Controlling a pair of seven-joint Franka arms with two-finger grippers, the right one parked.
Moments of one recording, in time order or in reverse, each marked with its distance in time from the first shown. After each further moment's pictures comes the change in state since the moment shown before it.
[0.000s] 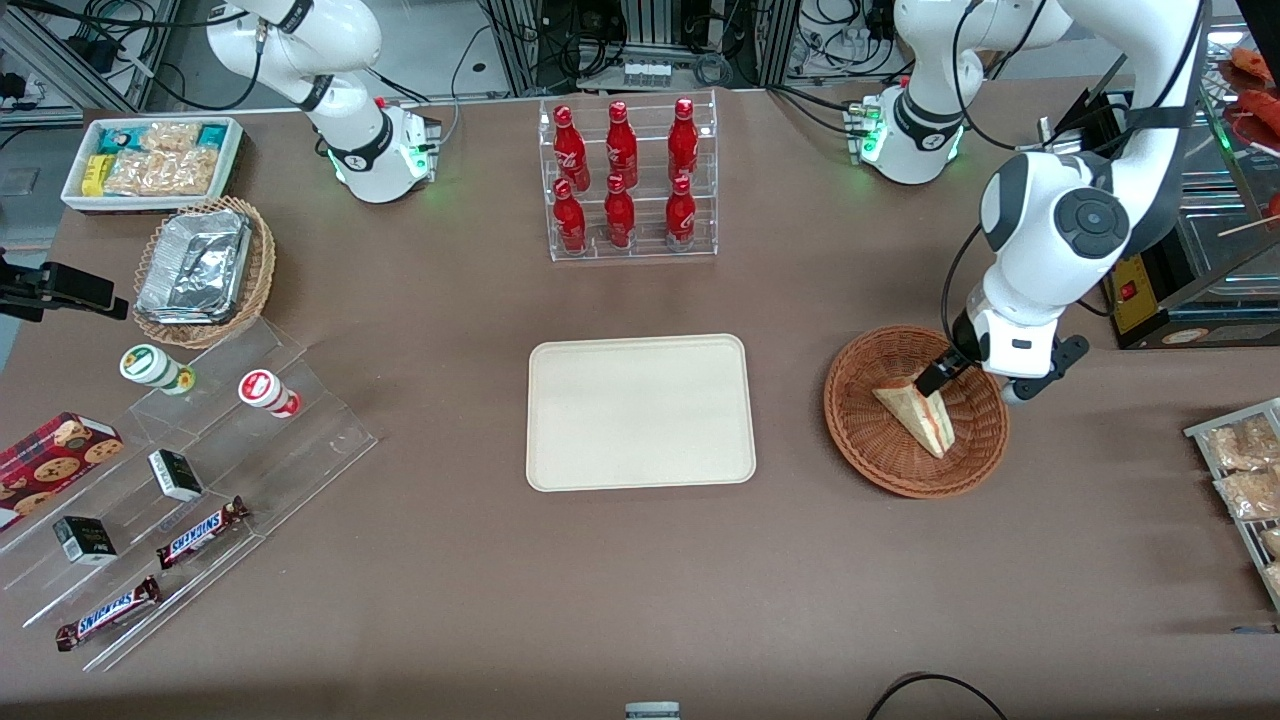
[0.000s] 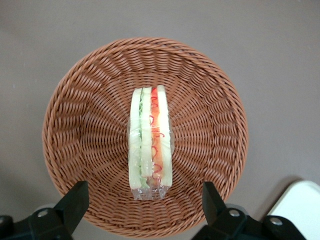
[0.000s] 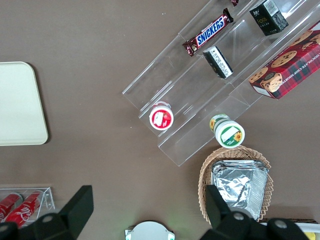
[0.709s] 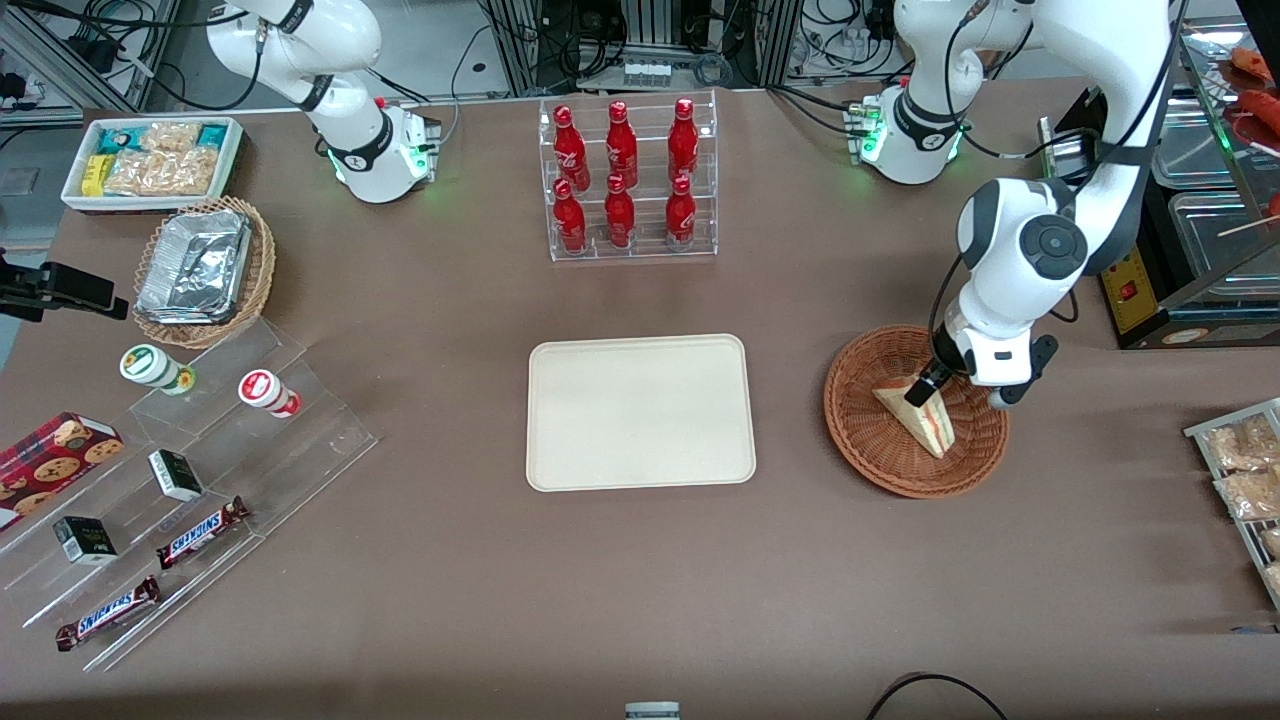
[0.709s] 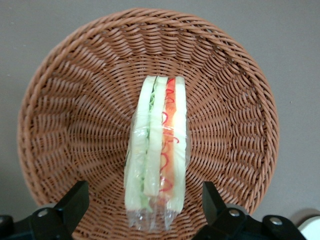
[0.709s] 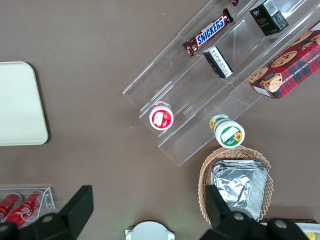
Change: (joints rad) arm -0.006 0.100 -0.001 -0.050 0.000 0.146 -0.122
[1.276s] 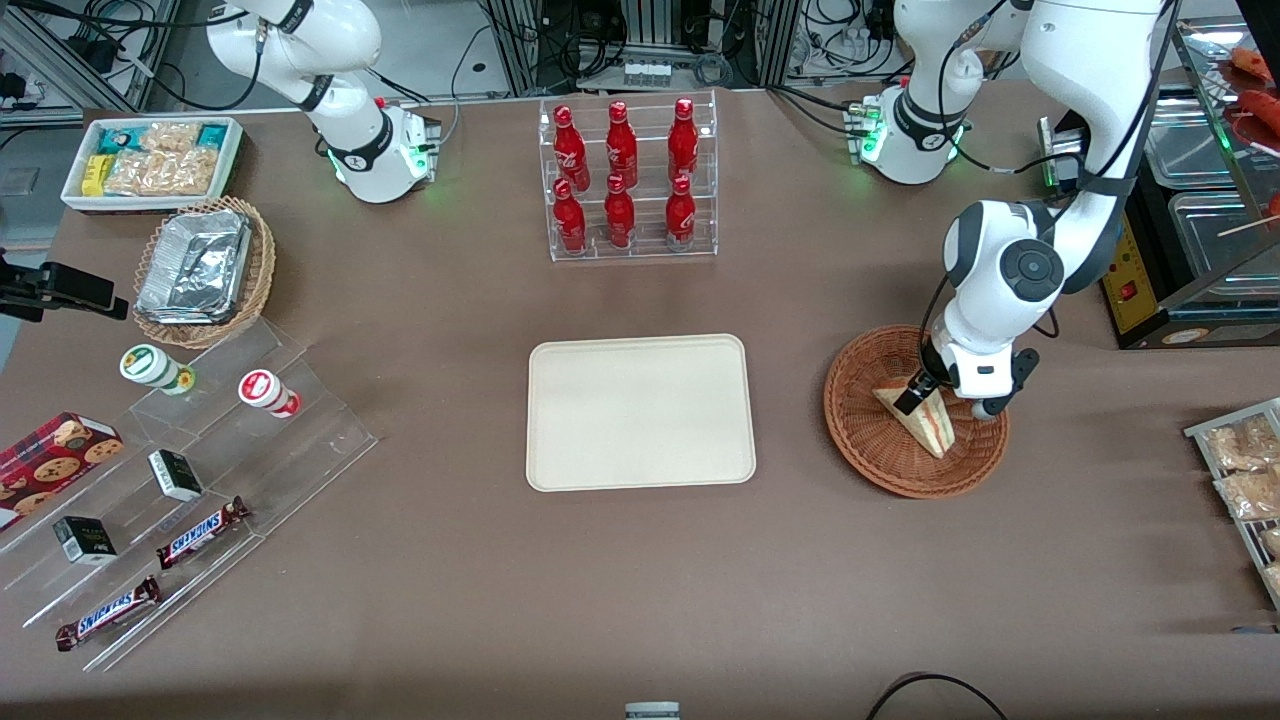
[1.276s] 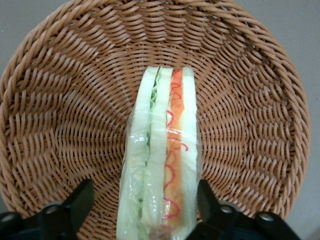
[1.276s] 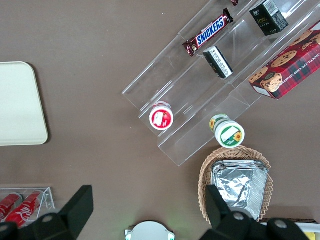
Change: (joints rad) arm -0.002 0.075 0.000 0.000 0.000 0.051 0.000
